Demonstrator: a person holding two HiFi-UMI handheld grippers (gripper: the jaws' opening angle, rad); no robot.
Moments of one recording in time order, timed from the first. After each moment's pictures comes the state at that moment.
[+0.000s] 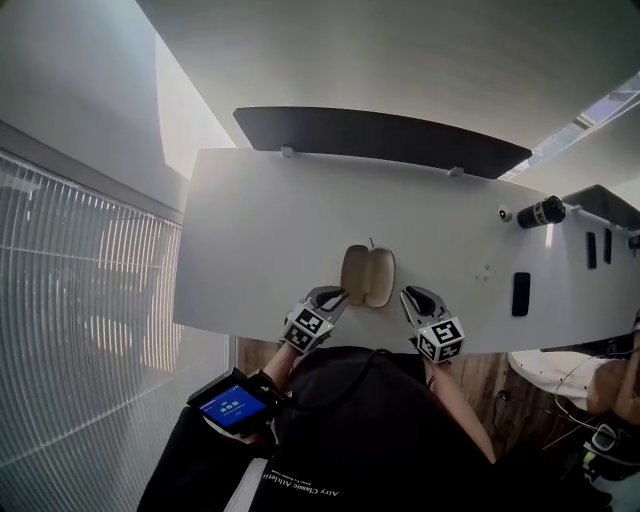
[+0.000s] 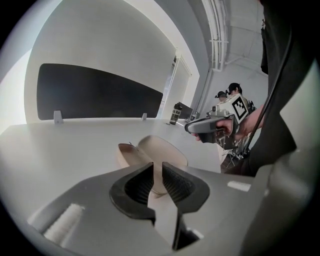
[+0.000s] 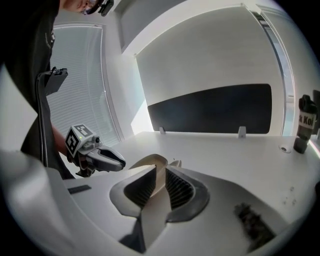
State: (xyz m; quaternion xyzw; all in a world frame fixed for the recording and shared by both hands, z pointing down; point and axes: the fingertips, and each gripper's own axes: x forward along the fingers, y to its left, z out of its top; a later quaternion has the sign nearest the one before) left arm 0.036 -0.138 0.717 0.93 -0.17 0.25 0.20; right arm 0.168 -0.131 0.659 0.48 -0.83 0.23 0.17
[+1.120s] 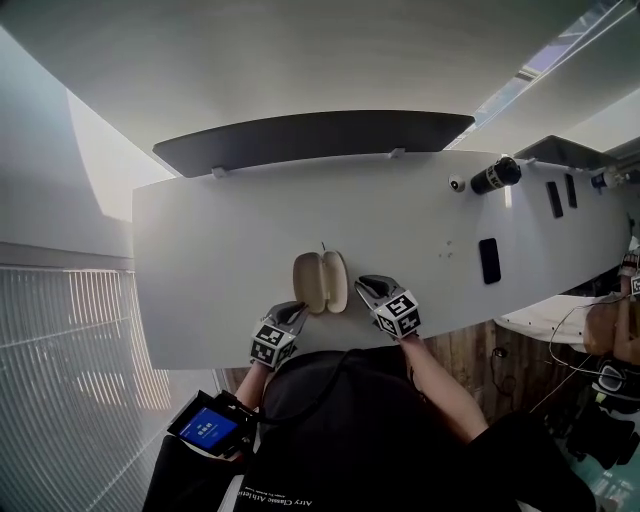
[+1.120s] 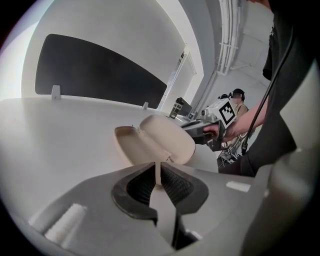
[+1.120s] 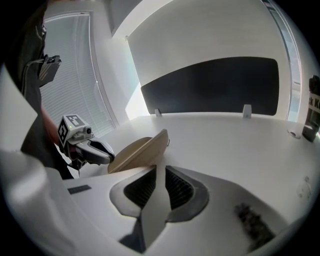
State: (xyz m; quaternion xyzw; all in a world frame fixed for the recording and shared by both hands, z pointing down) left arm 0.018 -0.139 0.763 0.92 -0.15 0.27 0.26; right arm 0.160 -0.156 0.732 0.46 -0.81 0.28 0.23
